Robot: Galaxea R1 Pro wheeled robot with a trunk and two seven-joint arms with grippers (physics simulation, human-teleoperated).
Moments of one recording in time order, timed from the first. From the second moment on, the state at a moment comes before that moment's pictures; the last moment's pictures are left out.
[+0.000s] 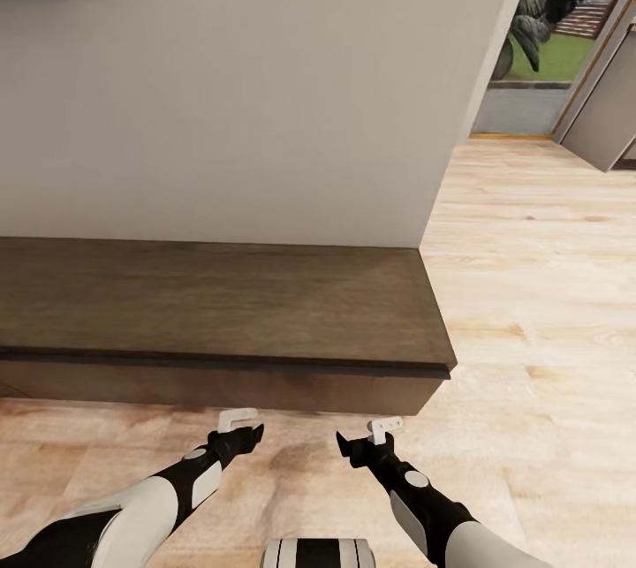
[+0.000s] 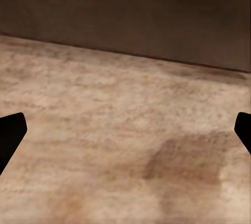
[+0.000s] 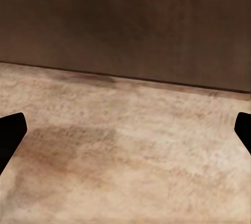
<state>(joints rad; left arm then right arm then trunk) -0.79 -0.04 0.15 0.01 -0.02 -0.19 -0.10 -0.61 0.10 0.31 -0.27 -0.25 -0.25 0.15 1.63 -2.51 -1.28</state>
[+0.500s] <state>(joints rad) -0.79 -0.04 0.15 0.02 0.04 -0.17 -0.11 -0.61 0.10 0.31 -0.27 -0.25 -0.24 0.15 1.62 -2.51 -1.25</state>
